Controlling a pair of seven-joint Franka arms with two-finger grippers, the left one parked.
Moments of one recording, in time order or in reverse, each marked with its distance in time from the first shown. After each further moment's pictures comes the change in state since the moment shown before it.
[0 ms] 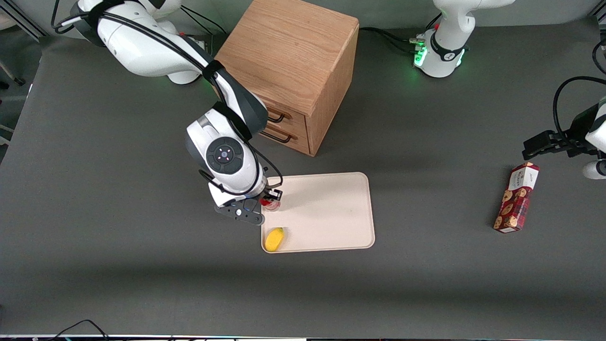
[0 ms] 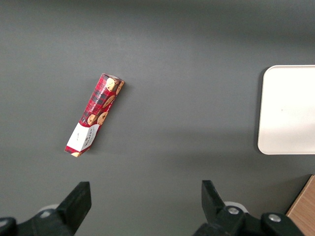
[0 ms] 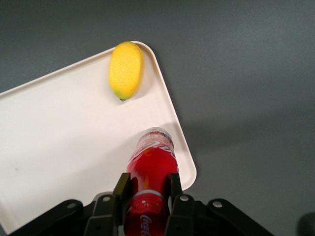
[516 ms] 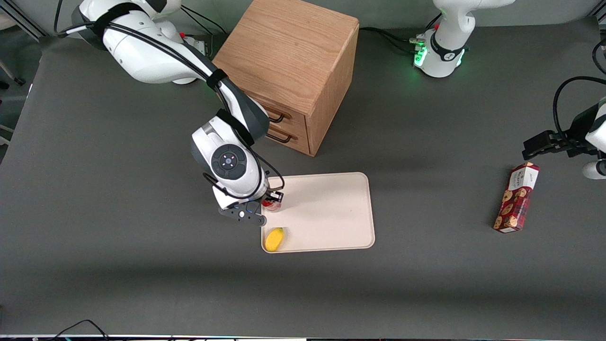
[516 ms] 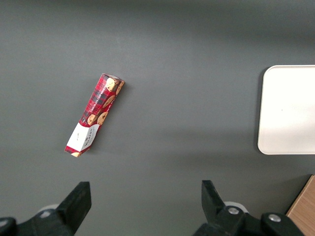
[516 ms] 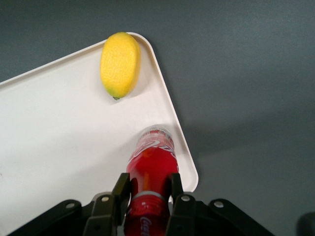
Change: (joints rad) arm -0.004 0.014 0.000 -0.041 -0.001 0.053 0.000
